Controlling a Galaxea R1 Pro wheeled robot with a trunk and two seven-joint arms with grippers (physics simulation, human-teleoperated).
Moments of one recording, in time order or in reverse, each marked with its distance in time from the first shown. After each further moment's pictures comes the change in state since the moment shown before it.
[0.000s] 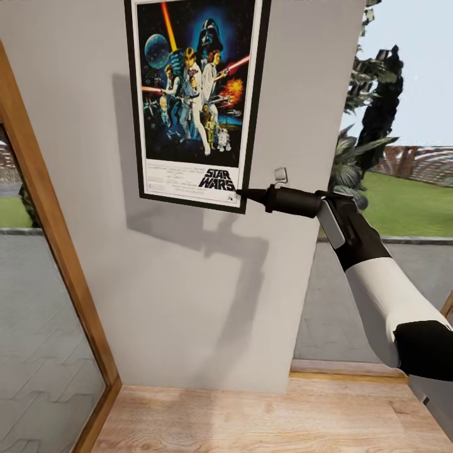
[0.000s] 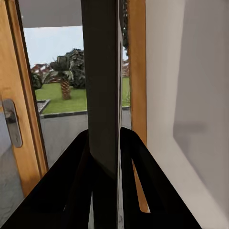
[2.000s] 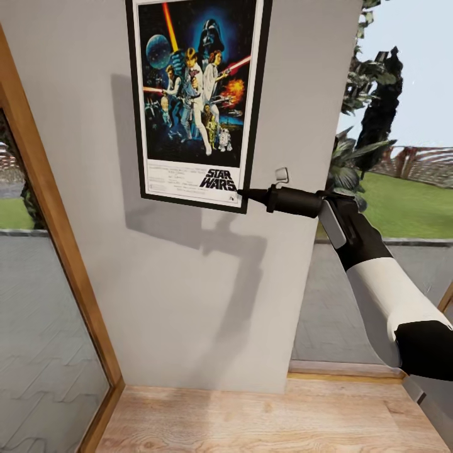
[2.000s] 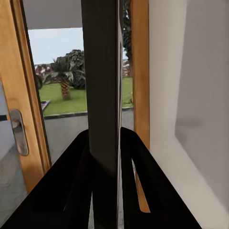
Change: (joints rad) left arm 0.000 0.000 0.000 0.000 0.000 0.002 -0.001; right arm 0.000 -0.006 0.000 0.000 0.000 0.000 0.003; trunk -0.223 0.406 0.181
